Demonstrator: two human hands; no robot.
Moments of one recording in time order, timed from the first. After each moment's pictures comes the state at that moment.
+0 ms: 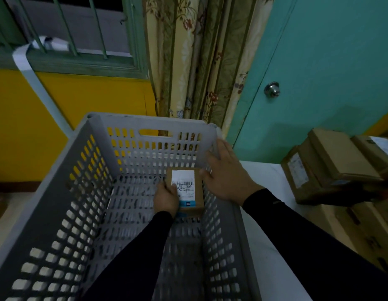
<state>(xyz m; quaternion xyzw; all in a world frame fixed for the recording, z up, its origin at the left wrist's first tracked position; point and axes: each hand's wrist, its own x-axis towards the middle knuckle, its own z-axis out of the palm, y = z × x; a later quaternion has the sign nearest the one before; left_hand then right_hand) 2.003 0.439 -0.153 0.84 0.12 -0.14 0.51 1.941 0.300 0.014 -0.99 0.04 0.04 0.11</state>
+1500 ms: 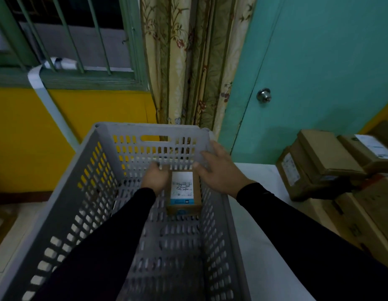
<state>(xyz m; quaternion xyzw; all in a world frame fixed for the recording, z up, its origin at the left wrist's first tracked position) 2.018 0.470 -0.051 0.86 0.05 -0.15 0.48 1.918 0.312 0.049 -0.97 0.03 0.02 0.24</state>
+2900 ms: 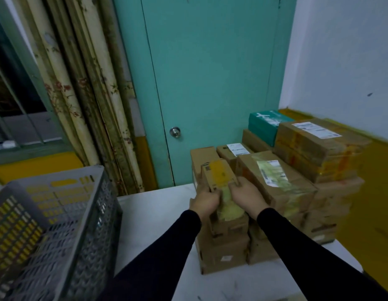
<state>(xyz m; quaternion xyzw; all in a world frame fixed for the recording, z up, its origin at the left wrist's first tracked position) 1.687 0.093 0.036 0.79 -0.18 -0.31 0.51 1.590 -0.015 0.078 -0.83 0.32 -0.09 0.44</state>
